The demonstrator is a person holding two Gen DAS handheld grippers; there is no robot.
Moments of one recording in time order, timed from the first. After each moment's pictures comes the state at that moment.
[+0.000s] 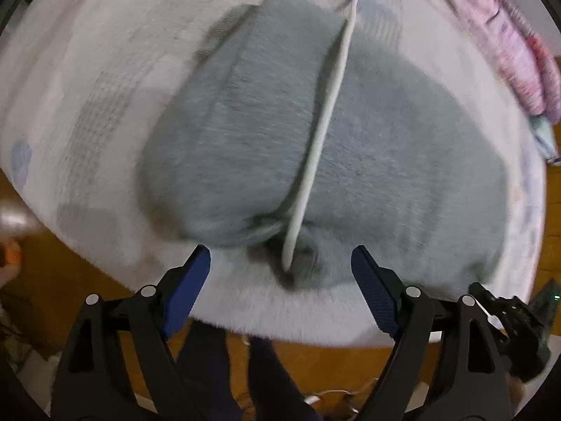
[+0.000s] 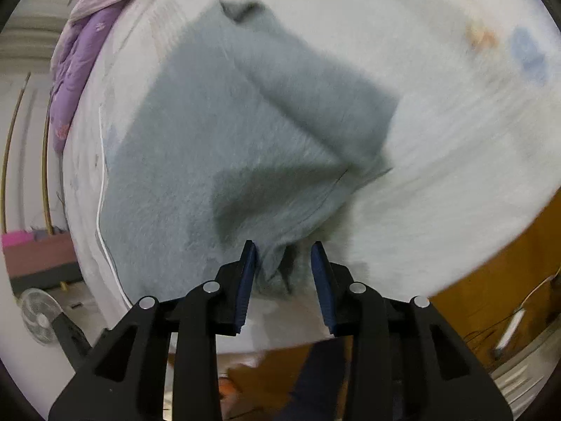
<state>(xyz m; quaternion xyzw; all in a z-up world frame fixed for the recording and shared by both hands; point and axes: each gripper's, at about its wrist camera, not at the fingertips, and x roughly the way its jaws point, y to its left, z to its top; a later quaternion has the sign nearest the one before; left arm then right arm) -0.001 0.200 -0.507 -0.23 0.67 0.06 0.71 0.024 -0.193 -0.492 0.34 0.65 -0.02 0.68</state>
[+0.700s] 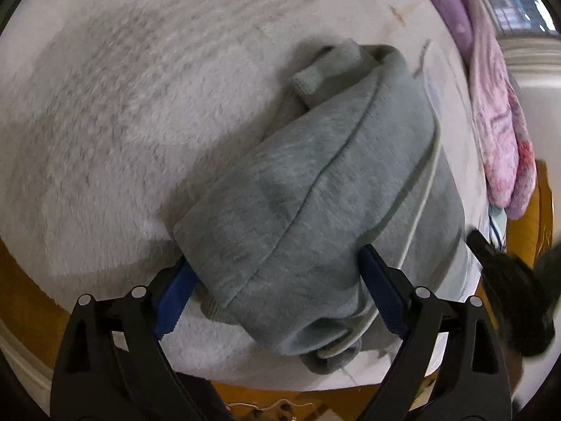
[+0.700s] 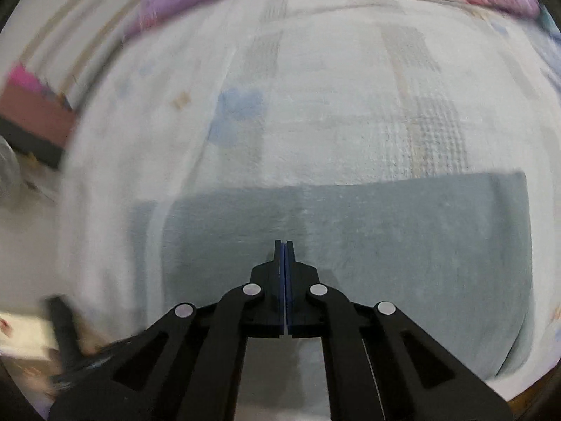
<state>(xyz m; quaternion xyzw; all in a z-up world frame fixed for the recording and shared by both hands) 0.000 0.292 -0.565 -0.40 0.60 0.07 0.69 0.151 -0.006 -0.482 0.06 0.61 0.15 0.77</state>
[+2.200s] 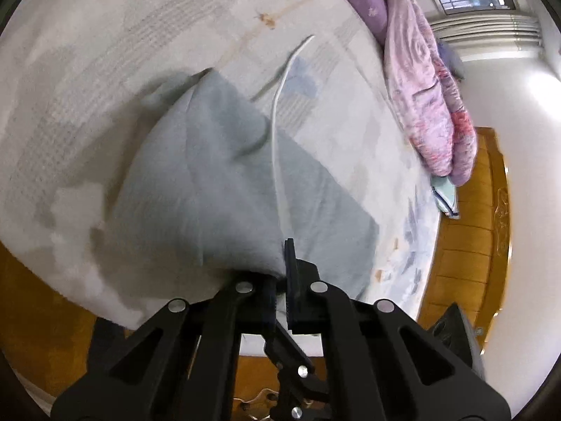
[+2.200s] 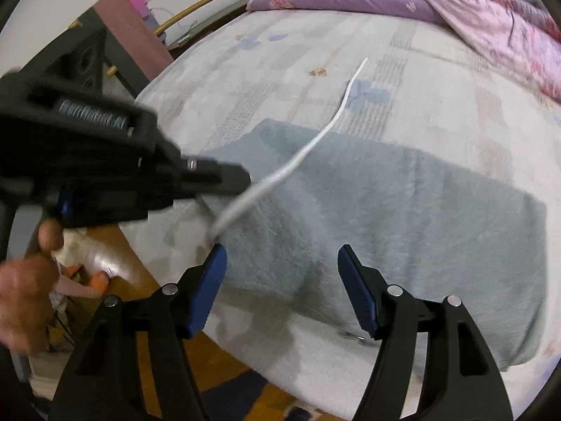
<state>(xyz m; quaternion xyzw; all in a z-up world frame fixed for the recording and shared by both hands) 0.017 0.239 -0.452 -0.41 0.57 -0.03 0.71 0.019 0.011 -0.423 -0.03 0.52 0.32 0.79</state>
